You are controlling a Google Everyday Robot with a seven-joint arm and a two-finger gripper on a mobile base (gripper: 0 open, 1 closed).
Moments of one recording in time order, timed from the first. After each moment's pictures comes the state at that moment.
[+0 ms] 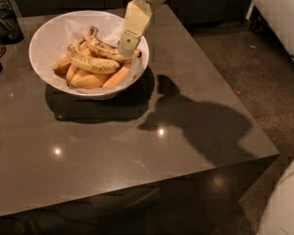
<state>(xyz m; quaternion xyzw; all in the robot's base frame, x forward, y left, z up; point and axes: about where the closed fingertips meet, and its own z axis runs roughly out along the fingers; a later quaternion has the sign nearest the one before) 0.598 0.007 1.002 -0.60 0.77 0.04 0.20</state>
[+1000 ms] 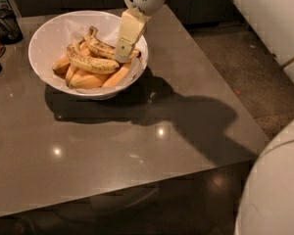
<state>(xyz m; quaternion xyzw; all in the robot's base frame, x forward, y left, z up) 0.599 0.017 0.980 -0.59 0.79 0.06 0.17</state>
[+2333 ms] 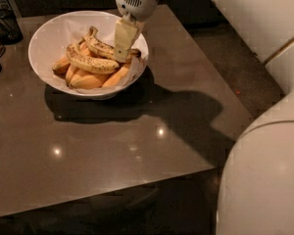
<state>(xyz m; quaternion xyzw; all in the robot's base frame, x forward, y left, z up) 0.604 0.029 0.964 -0.59 0.80 0.07 0.14</state>
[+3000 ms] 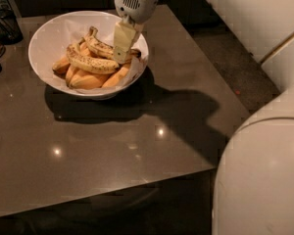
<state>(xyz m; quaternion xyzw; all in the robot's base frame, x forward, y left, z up) 0.605 0.031 0.958 -0.58 0.80 0.07 0.13</state>
